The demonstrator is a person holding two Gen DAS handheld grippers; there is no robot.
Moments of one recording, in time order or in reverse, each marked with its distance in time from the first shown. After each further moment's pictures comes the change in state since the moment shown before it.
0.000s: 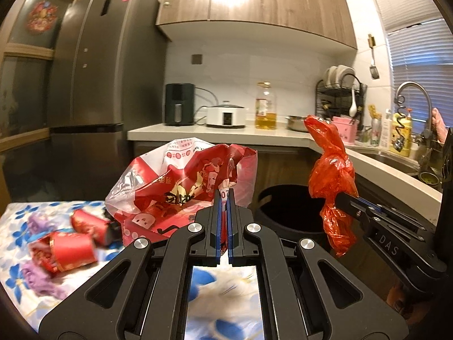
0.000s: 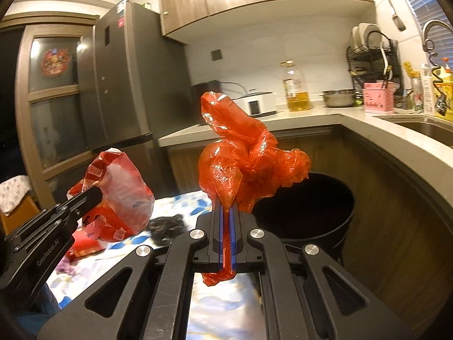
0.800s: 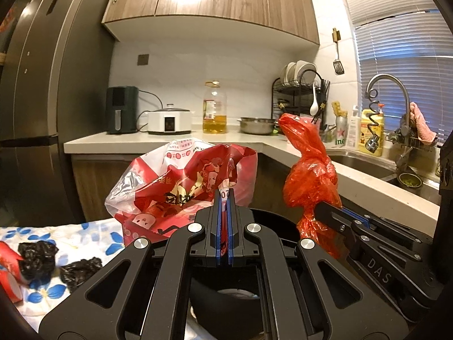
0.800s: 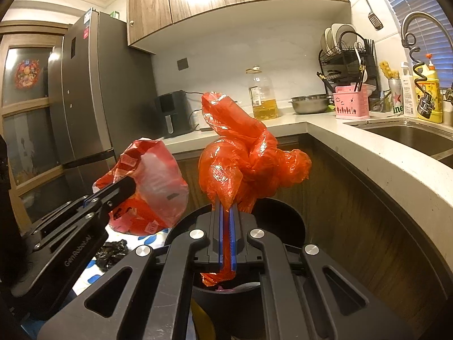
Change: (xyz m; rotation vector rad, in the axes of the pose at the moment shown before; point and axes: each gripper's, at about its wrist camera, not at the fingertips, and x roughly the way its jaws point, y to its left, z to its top) left arm 0.119 -0.095 0.019 0.041 -0.024 -0.225; right arm 0.038 -0.081 0.026 0.031 -0.044 -0.115
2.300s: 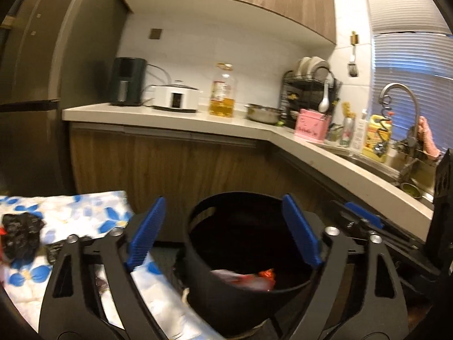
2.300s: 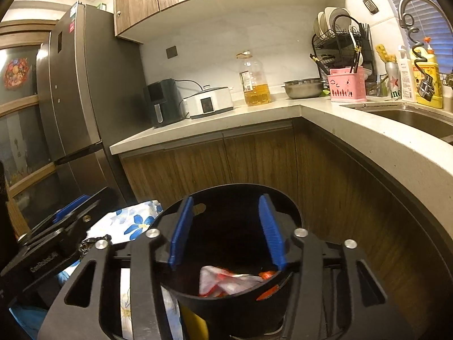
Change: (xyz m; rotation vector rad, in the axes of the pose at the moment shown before) left arm 0.016 0.048 -0.026 -0.125 0.072 0.008; right arm 0.029 -0.017 -0.008 0.034 0.064 -0.029
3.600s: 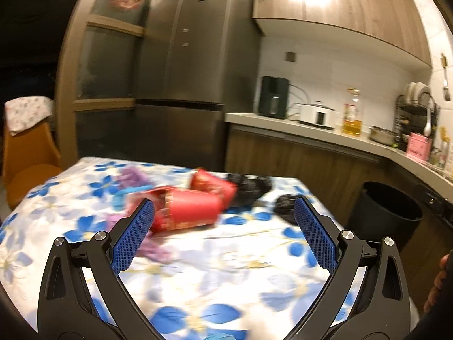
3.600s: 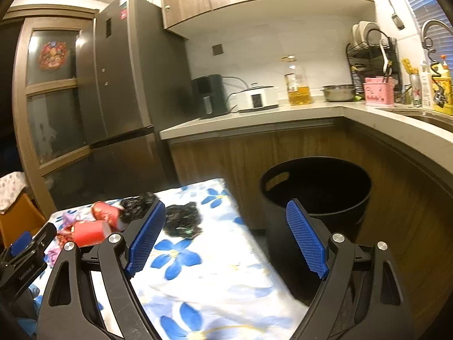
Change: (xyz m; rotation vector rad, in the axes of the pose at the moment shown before) left arm -0.247 0.150 -0.063 -0.131 -0.080 0.641; right arm -0.079 0.139 -0.061 -0.075 -0.003 0.134
